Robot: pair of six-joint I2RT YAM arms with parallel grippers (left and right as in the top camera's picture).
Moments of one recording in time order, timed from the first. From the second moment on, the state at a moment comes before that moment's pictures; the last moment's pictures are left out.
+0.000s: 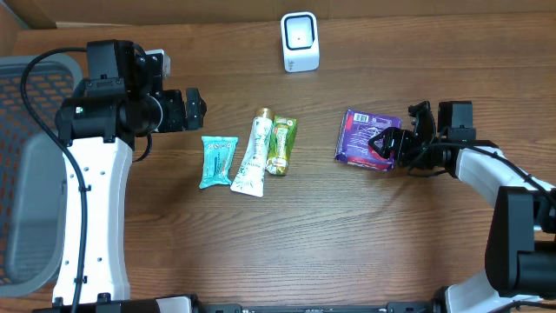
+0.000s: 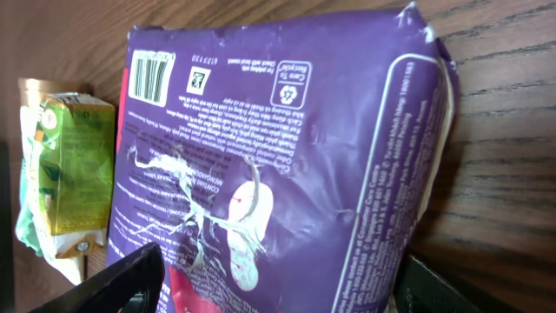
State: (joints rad) left arm 0.07 1.50 1.57 -1.09 0.16 -0.04; right arm -0.05 1.76 0.89 -0.25 -0.60 0.21
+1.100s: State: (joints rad) left arm 0.07 1.50 1.57 -1.09 0.16 -0.04; right arm -0.08 1.86 0.95 -0.29 -0.68 0.23
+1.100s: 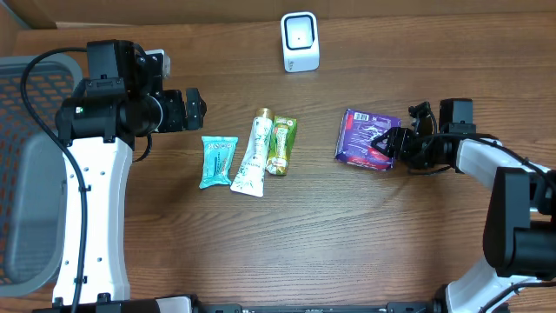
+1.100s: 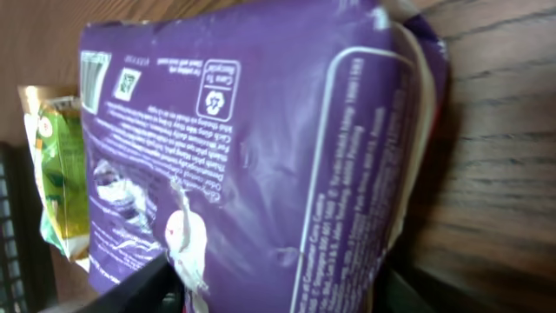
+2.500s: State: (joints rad) left arm 0.07 1.50 1.57 -1.09 0.16 -0.04; right arm -0.08 1.85 1.01 -0.56 -0.65 0.38
